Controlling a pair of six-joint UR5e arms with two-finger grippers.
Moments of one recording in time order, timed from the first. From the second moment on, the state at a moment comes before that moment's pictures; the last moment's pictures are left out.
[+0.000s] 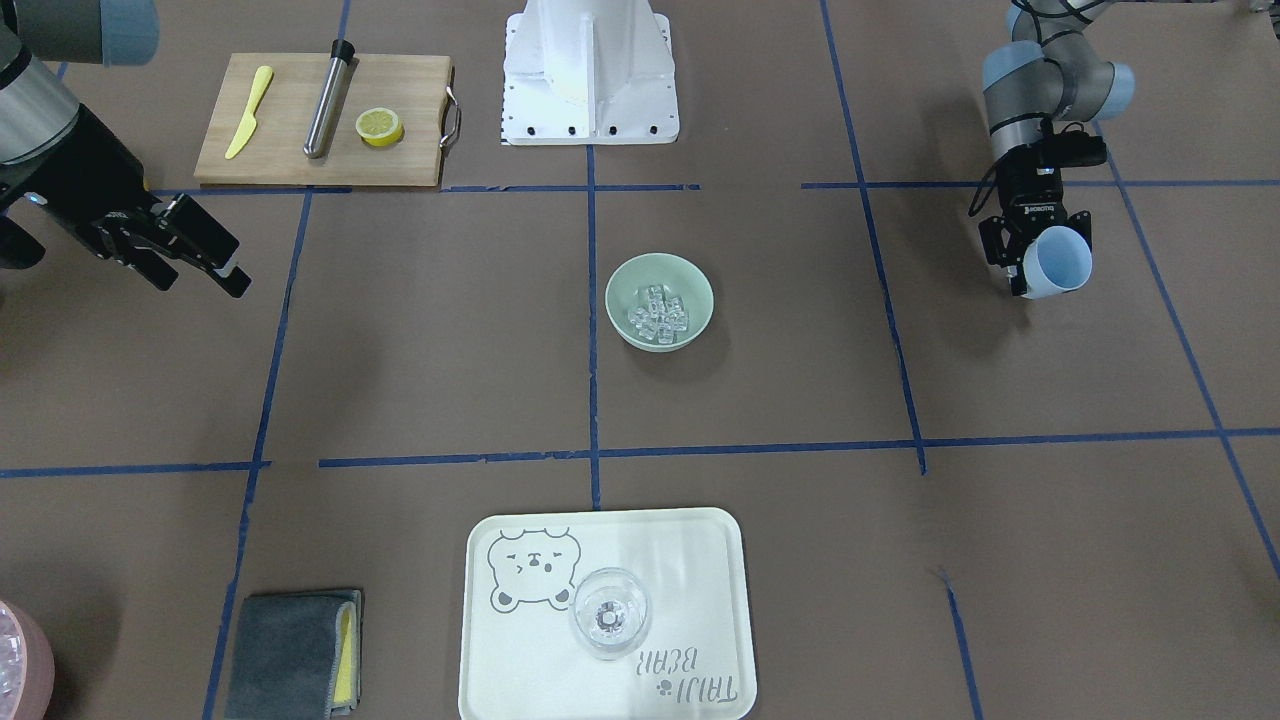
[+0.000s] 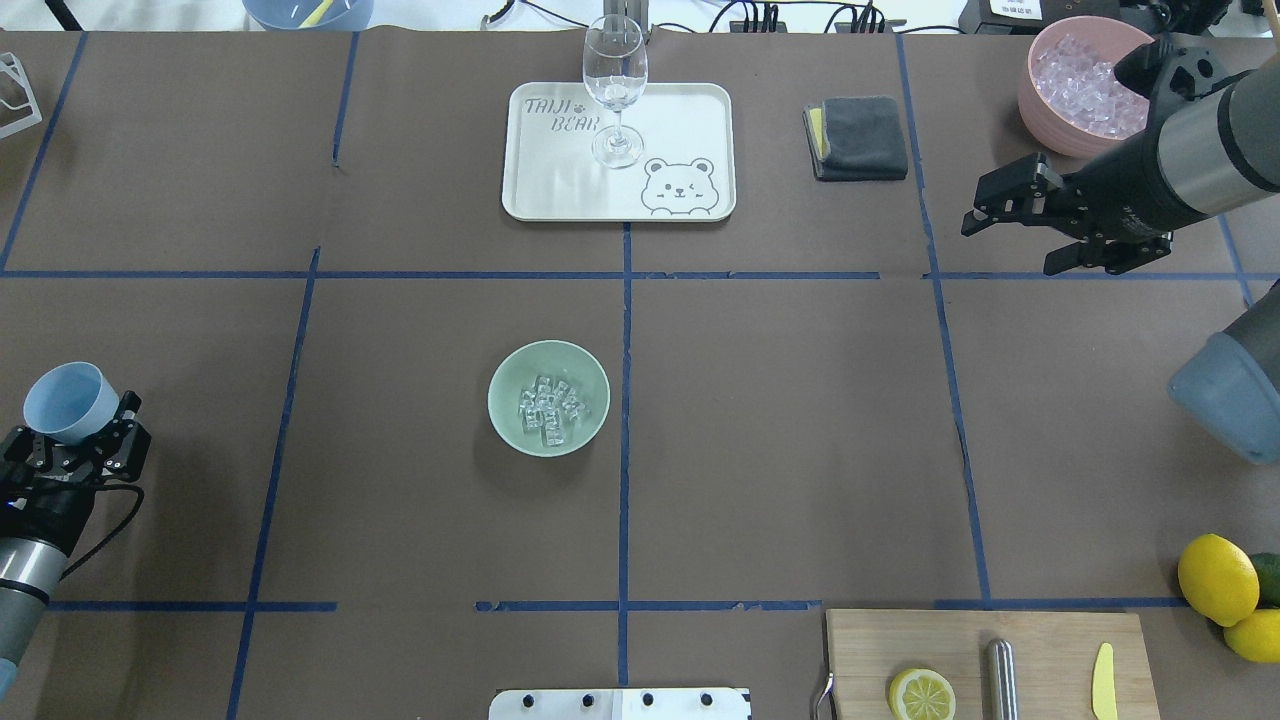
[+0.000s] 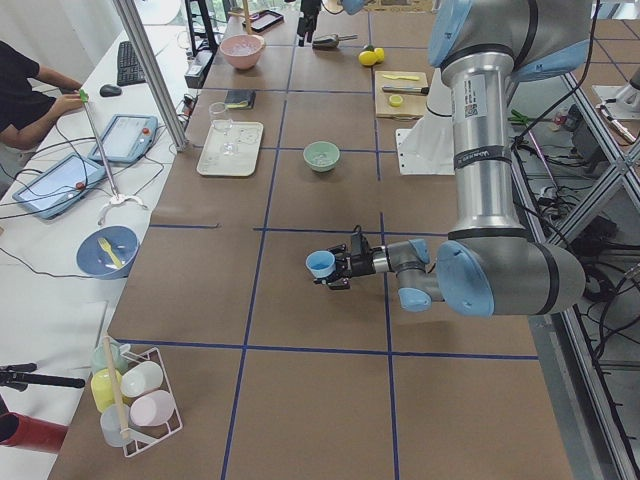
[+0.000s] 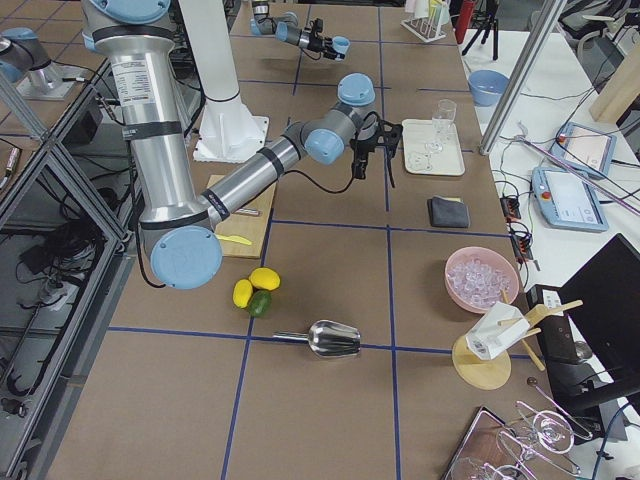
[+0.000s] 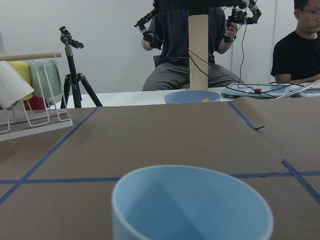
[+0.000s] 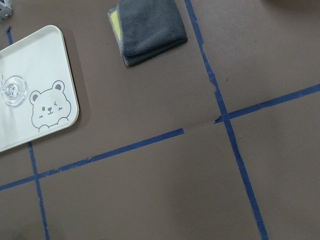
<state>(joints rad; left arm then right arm) -0.13 -1.30 -1.49 -2.79 -0.41 -1.48 1.00 -1.39 2.02 -1.33 2.22 1.28</state>
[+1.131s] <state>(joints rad) -0.24 -1.40 -1.40 -2.81 -0.45 -1.43 1.00 -1.38 2.03 -1.33 2.22 1.28</state>
